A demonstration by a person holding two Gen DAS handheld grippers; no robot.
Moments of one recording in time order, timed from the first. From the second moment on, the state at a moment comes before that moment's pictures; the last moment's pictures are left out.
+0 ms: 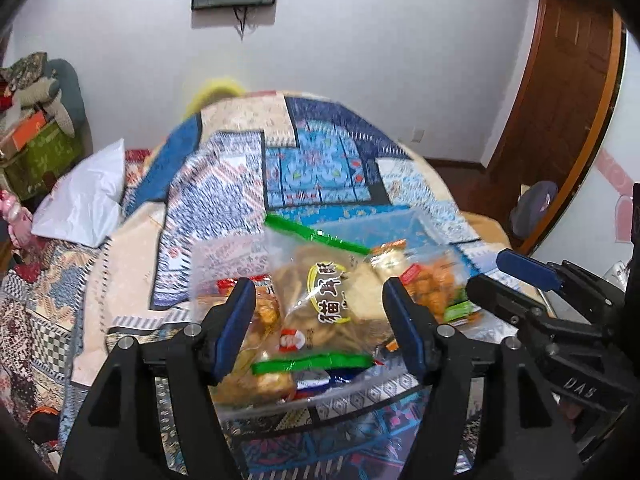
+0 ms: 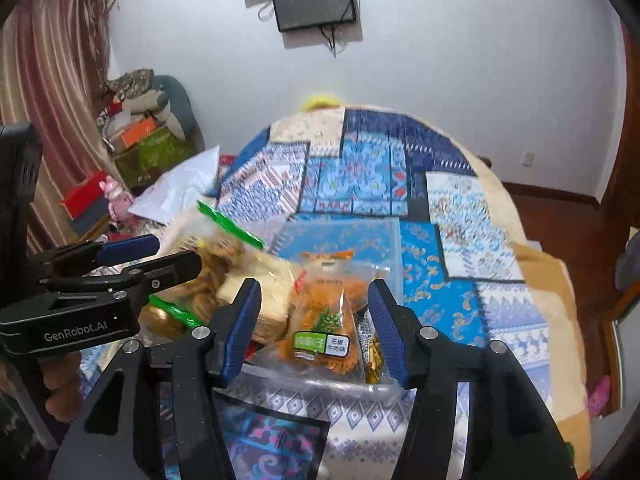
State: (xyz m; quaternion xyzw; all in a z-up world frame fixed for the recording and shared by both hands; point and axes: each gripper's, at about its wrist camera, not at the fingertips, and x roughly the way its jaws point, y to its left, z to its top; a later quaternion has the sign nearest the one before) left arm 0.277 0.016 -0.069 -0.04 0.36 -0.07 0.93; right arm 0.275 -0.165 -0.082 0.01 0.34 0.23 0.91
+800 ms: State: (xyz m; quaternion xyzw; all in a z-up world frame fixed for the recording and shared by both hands) left arm 0.097 0.021 0.020 -0.04 0.17 -0.03 0.98; right arm 0.131 -0.187 0.009 0.02 0.18 0.23 0.96
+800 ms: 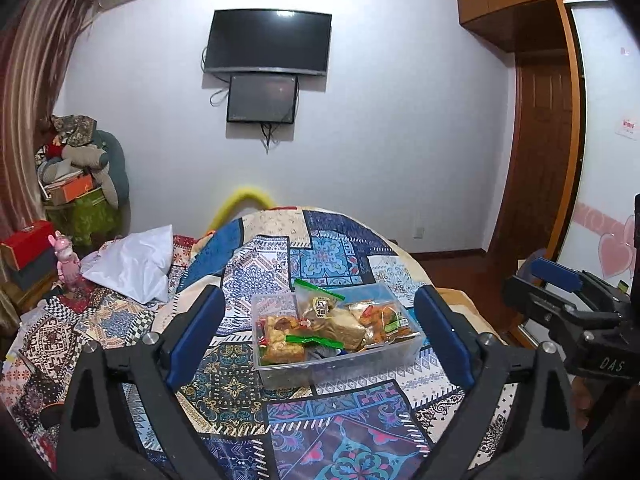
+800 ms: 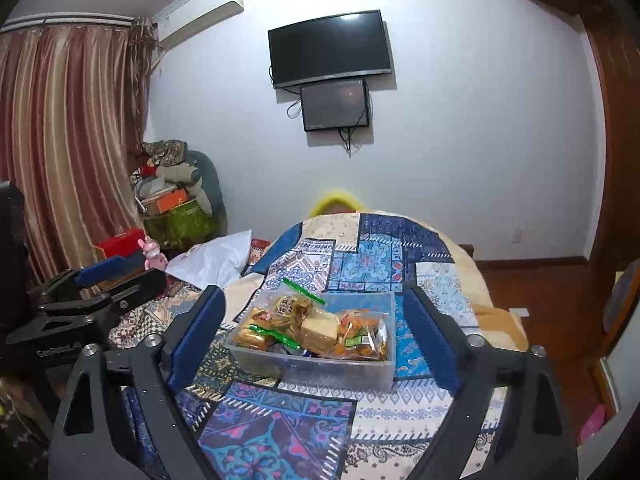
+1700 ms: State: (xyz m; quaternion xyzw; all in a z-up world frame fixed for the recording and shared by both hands) left arm 0.089 0.021 0.009 -0.04 0.17 -0.03 0.98; right arm 0.119 -0.194 -0.008 0.03 0.19 0.21 0.96
